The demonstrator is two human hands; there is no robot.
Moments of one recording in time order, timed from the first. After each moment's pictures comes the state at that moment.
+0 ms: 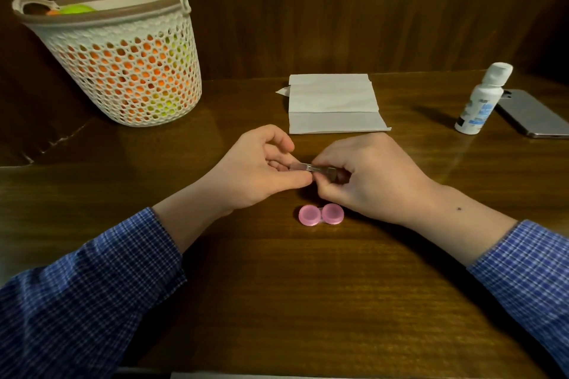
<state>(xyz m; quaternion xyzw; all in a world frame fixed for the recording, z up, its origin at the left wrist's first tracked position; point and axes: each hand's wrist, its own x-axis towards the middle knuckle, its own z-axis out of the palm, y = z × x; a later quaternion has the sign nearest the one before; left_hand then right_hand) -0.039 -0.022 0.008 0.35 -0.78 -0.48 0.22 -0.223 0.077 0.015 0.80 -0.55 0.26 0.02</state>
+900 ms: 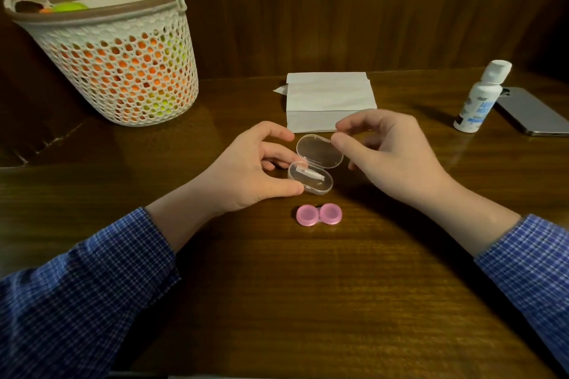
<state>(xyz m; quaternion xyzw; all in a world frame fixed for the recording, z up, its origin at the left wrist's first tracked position) -0.033 -0.031 0.002 0.34 -0.83 -0.40 0.19 -0.239 0.073 0.012 0.57 -0.66 0.47 -0.15</state>
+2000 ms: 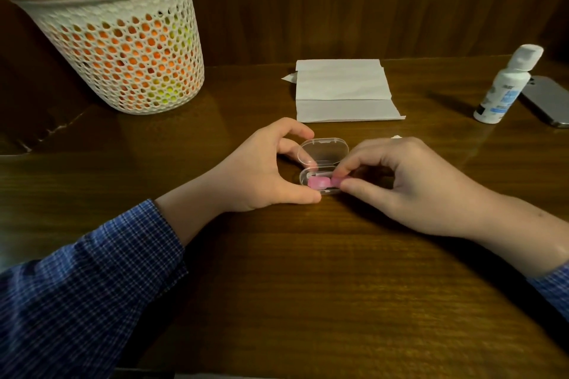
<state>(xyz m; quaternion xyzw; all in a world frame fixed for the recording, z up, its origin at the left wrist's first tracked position) -0.031 -0.026 0.001 0.32 -0.87 -0.36 0.13 -0.238 0.099 0.013 0.74 -0.59 0.27 -0.17</state>
